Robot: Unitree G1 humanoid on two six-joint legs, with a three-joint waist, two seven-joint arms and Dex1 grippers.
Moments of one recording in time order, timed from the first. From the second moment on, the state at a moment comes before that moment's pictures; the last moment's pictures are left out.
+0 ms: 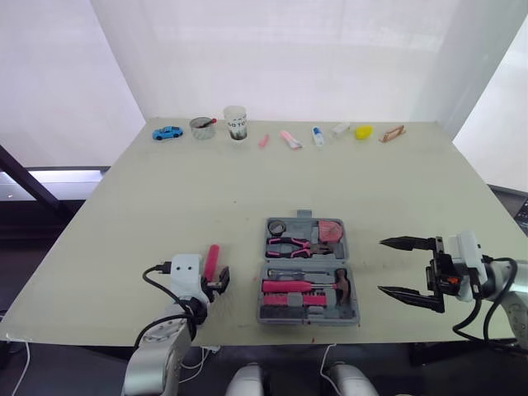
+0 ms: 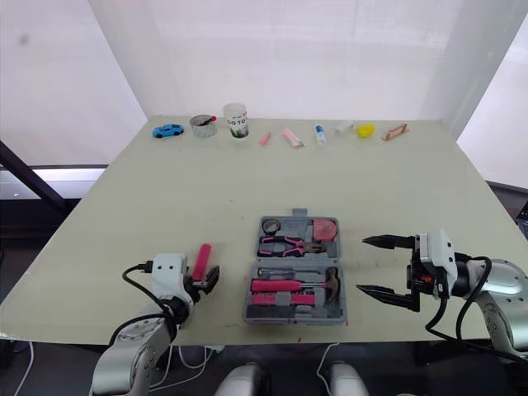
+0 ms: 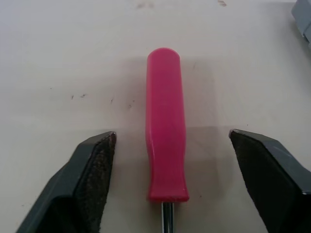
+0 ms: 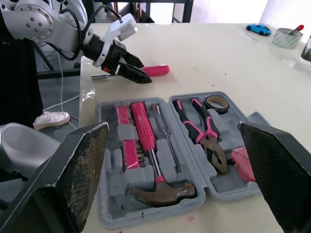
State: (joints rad) left arm 0.10 0.20 0.16 -0.30 -0.19 0.58 -0.15; right arm -0.05 -0.73 -0.15 -0.18 0.56 0.07 1.31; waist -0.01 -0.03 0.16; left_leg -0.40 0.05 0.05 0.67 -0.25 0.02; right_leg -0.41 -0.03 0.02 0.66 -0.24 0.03
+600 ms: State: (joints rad) left arm 0.00 0.58 0.18 -0.29 -0.30 0.47 -0.58; right arm -0.03 -0.71 -0.15 -0.18 0.56 0.07 1.28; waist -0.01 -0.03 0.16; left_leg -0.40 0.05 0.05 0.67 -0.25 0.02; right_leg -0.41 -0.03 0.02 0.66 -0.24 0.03
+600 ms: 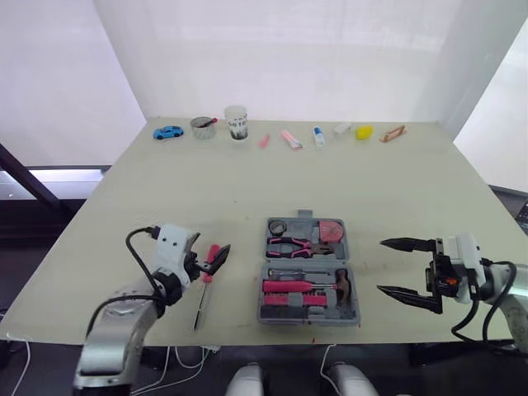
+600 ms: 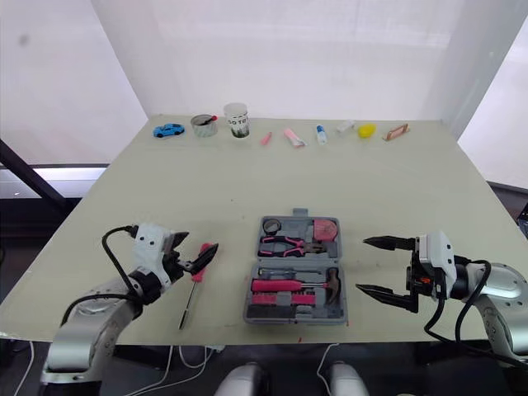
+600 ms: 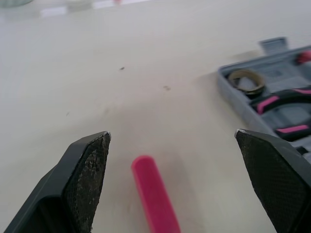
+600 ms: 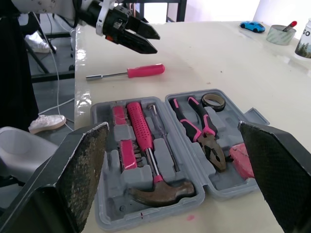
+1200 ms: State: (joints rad) left arm -0.66 1.02 -0.31 0.37 -0.11 -0.38 -1.55; right arm -0.06 -0.69 -0.12 -0.17 0.56 0.07 1.28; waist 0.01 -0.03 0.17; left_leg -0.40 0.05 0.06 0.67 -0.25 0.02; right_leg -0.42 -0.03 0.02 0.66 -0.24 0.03
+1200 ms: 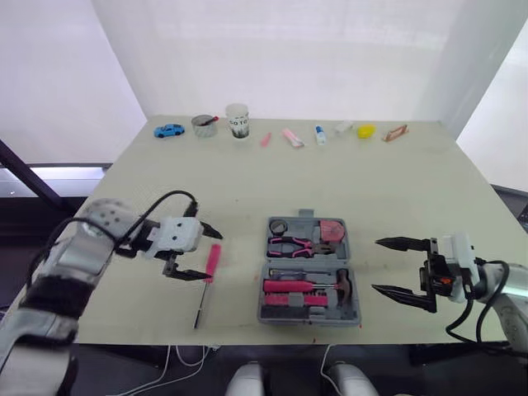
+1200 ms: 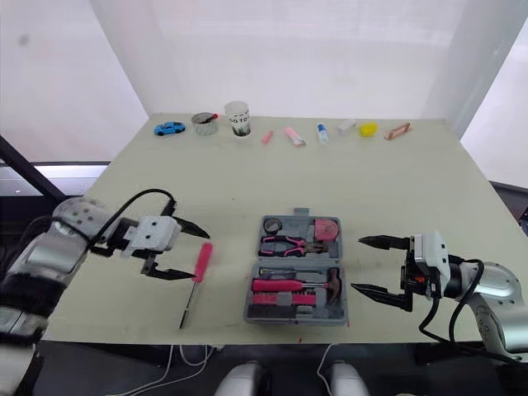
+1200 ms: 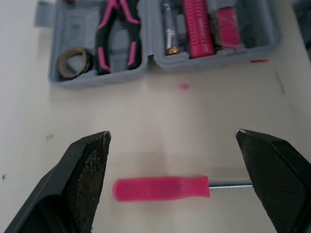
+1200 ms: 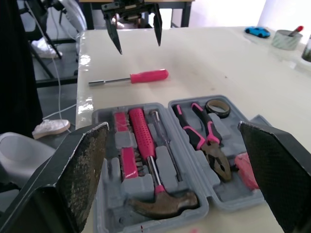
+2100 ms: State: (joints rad) left arm -1.20 0.76 -0.87 1.14 0.49 -1.43 -1.42; right arm -0.06 -0.69 -0.13 -0.18 0.56 0.07 1.26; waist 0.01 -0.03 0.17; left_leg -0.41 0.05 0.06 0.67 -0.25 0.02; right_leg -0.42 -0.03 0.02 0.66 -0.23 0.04
